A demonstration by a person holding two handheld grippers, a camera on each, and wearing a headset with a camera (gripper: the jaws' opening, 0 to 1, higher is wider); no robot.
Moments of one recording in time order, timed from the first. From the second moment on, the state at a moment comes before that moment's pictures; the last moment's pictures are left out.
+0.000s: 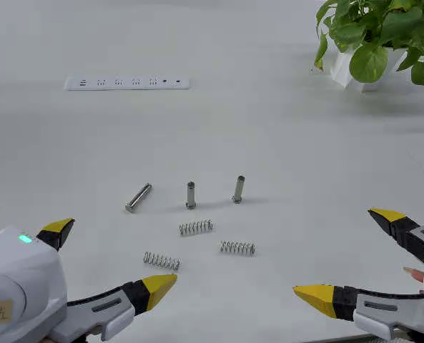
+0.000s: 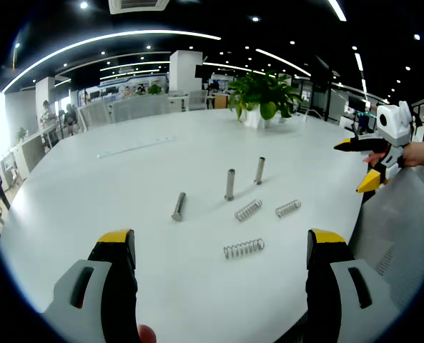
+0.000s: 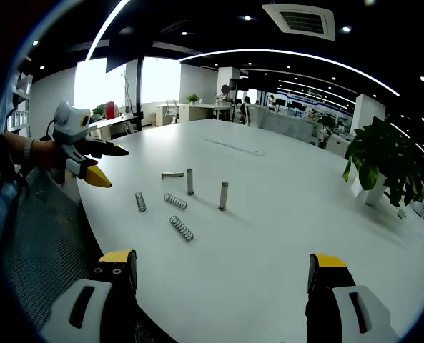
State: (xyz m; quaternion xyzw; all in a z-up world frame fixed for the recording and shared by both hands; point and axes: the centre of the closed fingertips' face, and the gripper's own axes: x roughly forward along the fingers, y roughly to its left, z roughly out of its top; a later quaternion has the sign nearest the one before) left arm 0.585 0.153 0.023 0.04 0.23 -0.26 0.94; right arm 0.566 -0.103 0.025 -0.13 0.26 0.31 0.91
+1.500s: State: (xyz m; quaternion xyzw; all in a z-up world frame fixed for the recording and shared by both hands) left arm 0.595 0.154 0.008 0.01 0.26 -0.26 0.93; right arm 0.565 -0.099 0.024 -0.12 0.26 0.31 0.91
